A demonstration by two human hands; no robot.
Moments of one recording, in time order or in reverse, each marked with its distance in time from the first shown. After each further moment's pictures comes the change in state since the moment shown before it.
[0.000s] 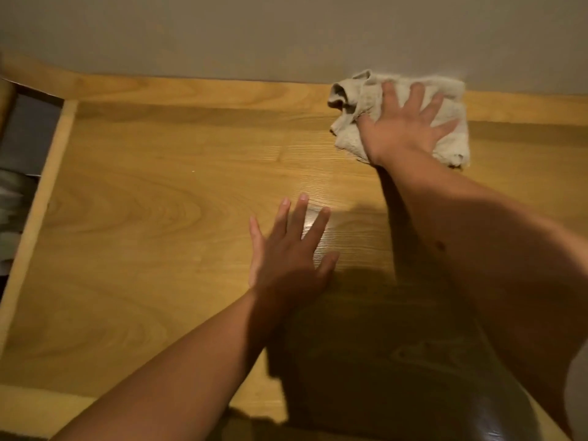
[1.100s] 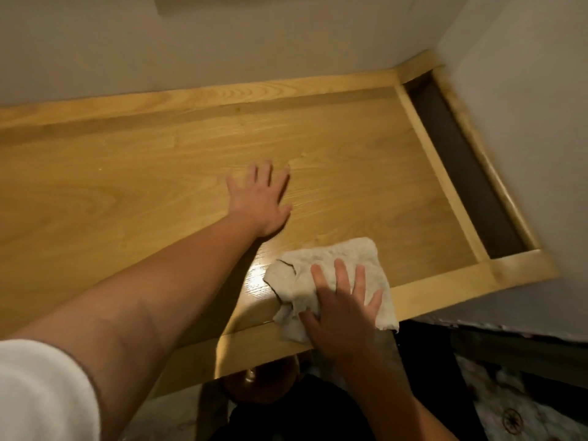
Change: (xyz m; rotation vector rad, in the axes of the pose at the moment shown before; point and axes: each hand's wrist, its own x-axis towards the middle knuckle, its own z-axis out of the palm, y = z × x) left_hand 0.002 0.098 -0.023 0.099 -0.180 0.270; right_hand -0.444 0.142 0.034 0.036 -0.109 0.053
